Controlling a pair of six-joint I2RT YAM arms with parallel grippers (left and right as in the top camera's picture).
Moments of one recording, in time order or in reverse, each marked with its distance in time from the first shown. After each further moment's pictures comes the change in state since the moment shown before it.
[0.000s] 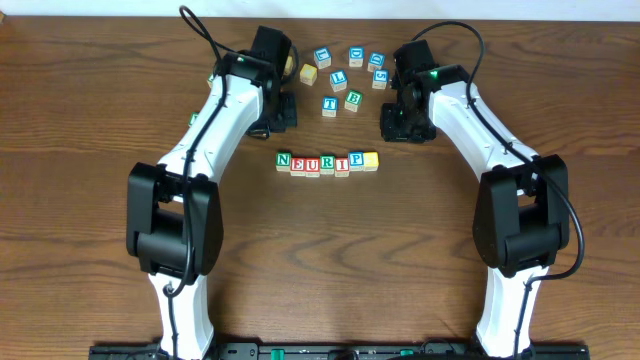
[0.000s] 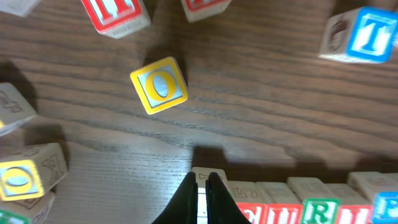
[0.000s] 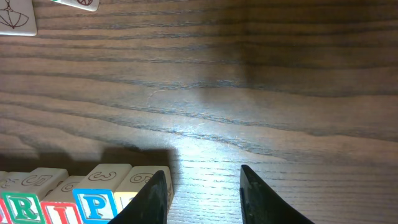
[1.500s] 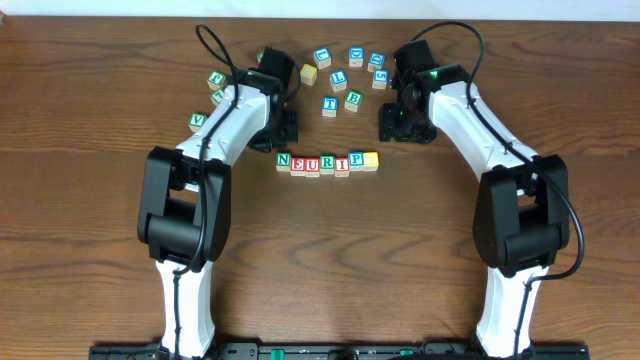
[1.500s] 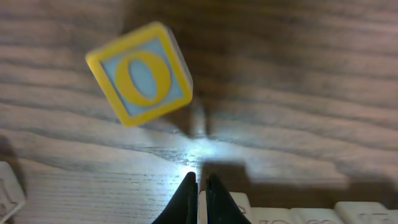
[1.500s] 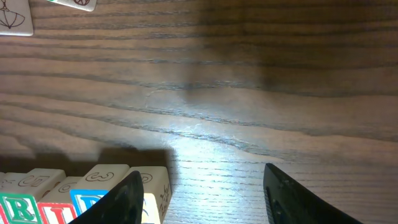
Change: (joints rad) left arm 0.000 0.076 -0.080 0.070 0.008 0.029; right arm 0.000 0.000 0.000 0.000 0.008 0.000
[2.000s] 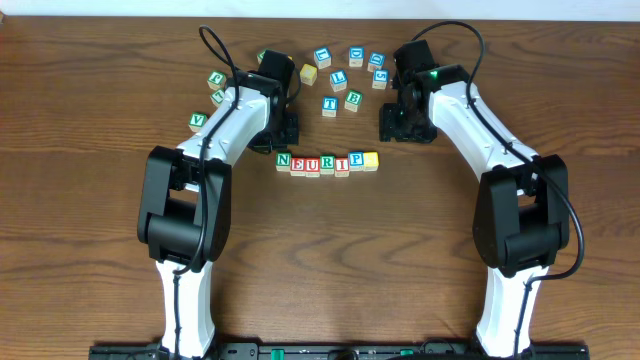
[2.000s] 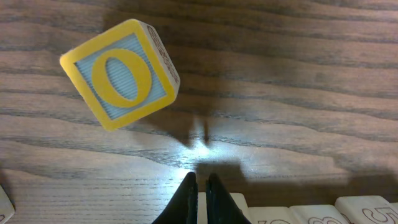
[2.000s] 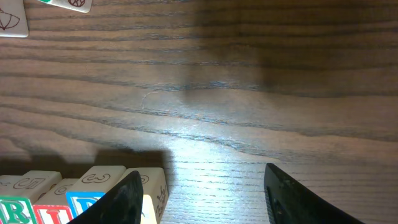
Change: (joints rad) left arm 0.000 0.000 -0.010 0.017 0.023 0.044; right arm 0.000 0.000 0.000 0.000 0.011 0.000
